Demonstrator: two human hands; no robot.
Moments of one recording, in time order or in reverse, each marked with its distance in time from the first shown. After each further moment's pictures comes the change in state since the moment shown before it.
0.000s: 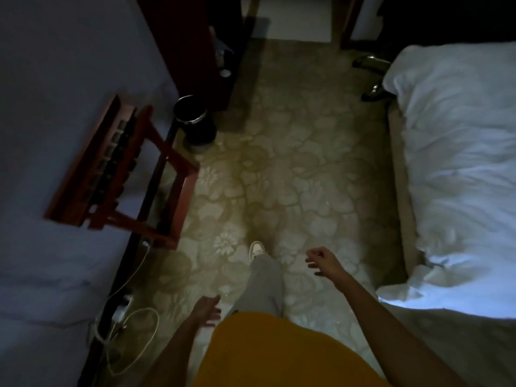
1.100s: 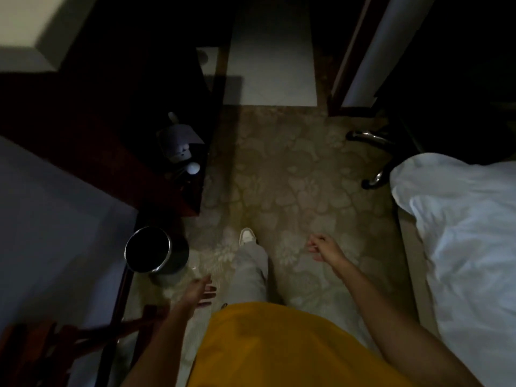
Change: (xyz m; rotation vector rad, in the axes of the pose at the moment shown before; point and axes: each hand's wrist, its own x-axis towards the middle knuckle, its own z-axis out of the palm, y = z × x) left_hand 0.250 0.876 -0.103 -0.043 0.040 0.110; right_hand 0.547 -0.646 -0.239 0.118 0.106 0.014
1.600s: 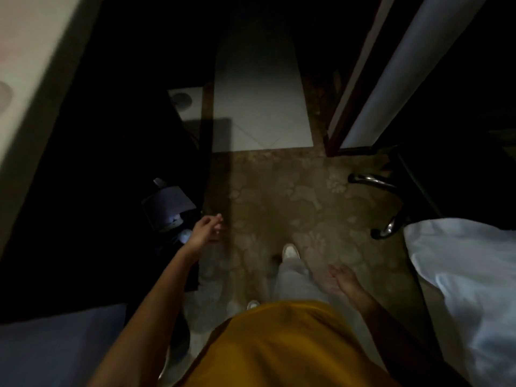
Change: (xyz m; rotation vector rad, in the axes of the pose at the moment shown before) left_hand 0.112 0.544 -0.020 0.003 -0.103 0.436; right_hand 0.193 -0.218 -0.046 0.128 0.111 0.212
